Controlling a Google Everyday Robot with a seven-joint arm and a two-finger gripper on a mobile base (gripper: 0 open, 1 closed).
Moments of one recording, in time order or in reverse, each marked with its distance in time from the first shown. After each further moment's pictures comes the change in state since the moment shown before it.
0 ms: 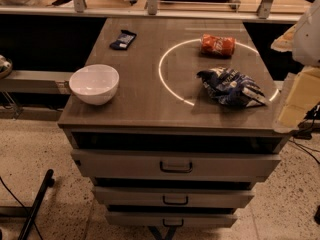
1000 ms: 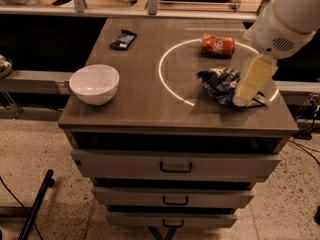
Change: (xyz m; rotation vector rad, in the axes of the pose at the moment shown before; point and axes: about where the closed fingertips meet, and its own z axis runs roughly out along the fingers) arm -0.038 -0.071 0.054 0.064 -0.079 0.022
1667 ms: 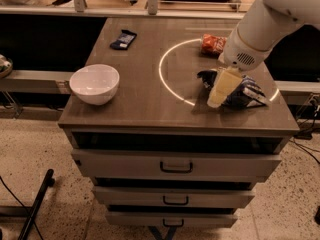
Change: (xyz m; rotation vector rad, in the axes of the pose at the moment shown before) arm -0.019 -0.010 0.076 -0.075 -0.012 0.063
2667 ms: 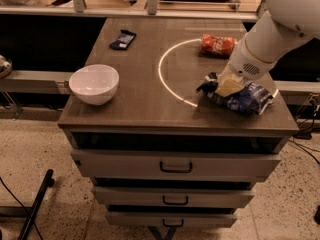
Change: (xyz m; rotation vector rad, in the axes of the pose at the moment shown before) arm 0.016 -0.001 0.019 0.005 -0.044 0.043
